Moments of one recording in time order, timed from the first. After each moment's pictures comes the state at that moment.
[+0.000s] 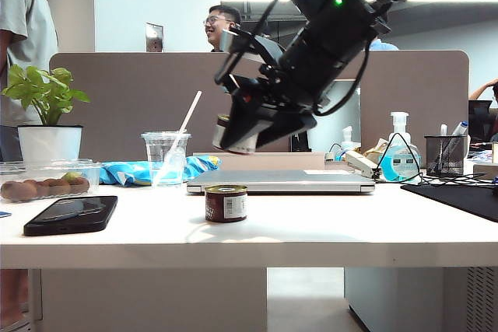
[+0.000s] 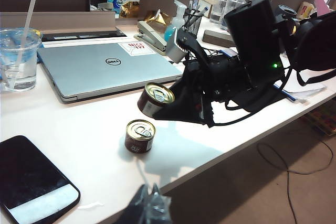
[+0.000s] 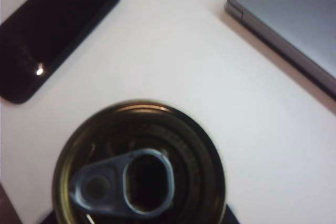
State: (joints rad) left arm 0.00 0.15 0.52 -0.53 0.68 -0.07; right arm 0.58 1.76 1.16 -0.06 -0.16 -0.16
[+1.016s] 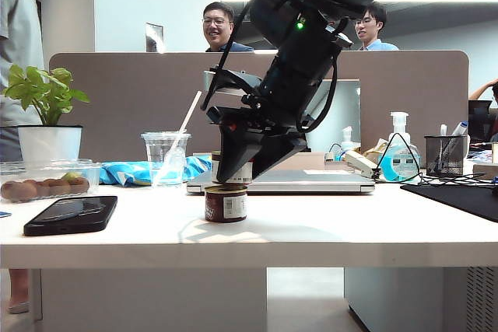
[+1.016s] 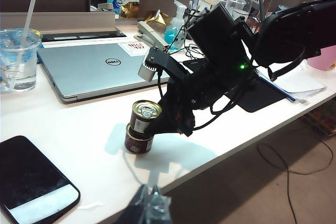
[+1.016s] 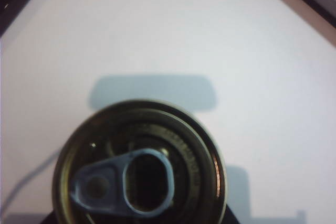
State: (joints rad) left arm 0.00 0.15 0.52 -0.53 0.68 -0.07; right arm 0.60 1.93 1.38 -0.33 -0.11 -0.16
